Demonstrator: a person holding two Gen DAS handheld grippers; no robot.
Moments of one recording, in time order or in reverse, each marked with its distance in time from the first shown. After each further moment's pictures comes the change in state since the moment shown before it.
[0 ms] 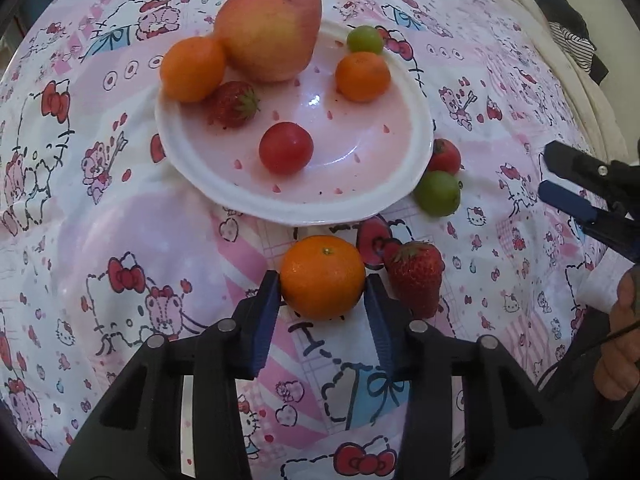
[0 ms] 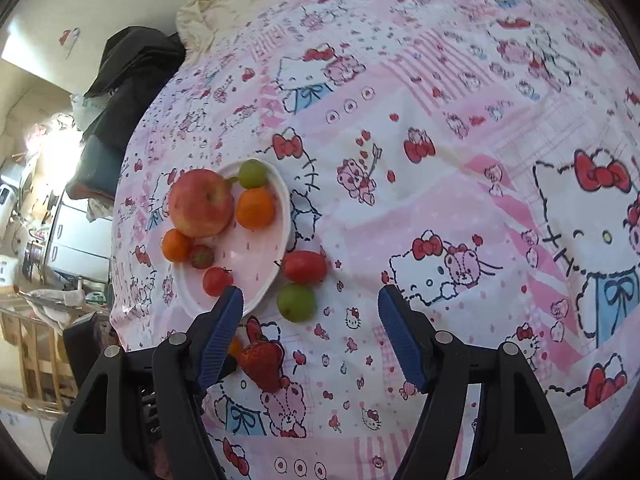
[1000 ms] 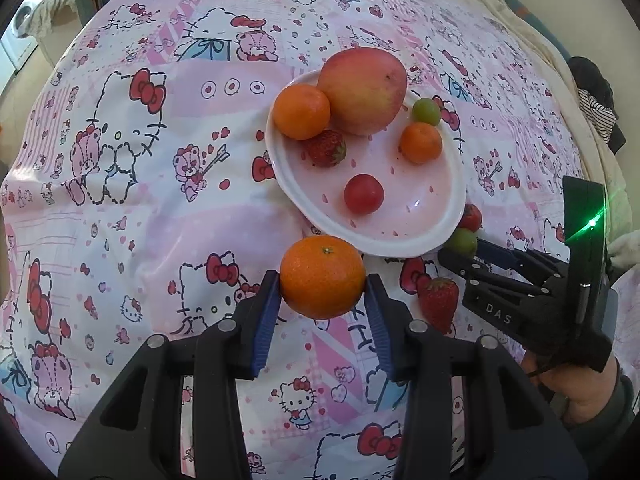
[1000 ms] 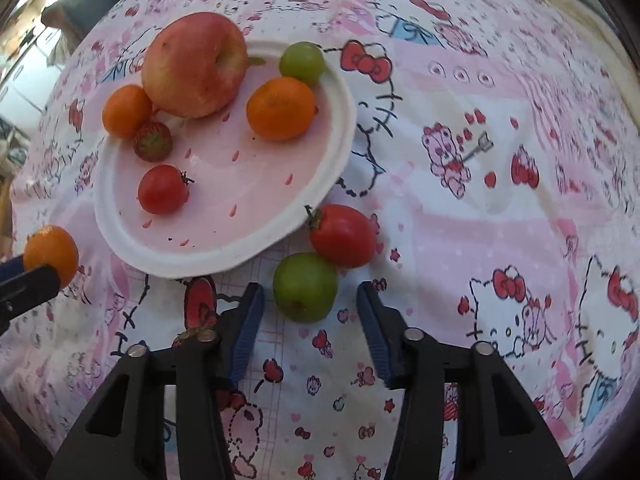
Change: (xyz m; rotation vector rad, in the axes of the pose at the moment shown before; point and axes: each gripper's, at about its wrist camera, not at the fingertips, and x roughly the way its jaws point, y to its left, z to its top) left arm -0.048 0.044 -0.005 -0.175 -0.101 0.027; right arm 0.095 0.071 -0.025 -0.492 0.158 -0.340
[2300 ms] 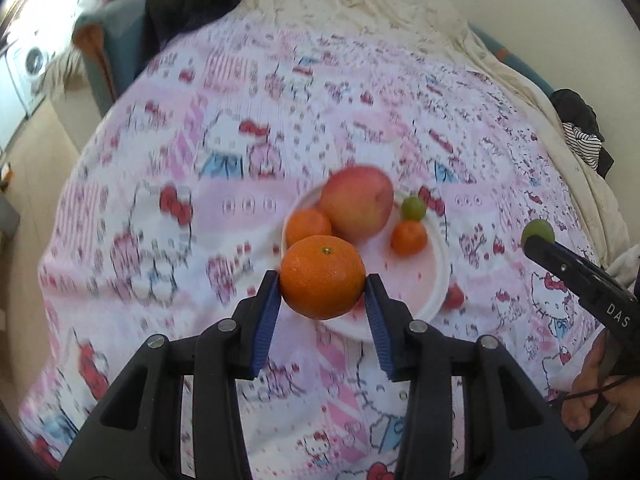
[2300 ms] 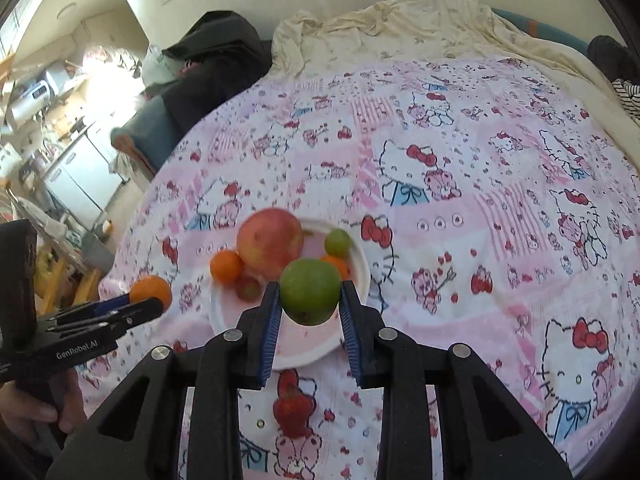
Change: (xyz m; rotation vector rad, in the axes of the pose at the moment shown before) left arm -0.058 0.000 0.046 0.076 -0.250 0.028; right arm -0.130 -0.023 0.019 0.104 -0.426 0.213
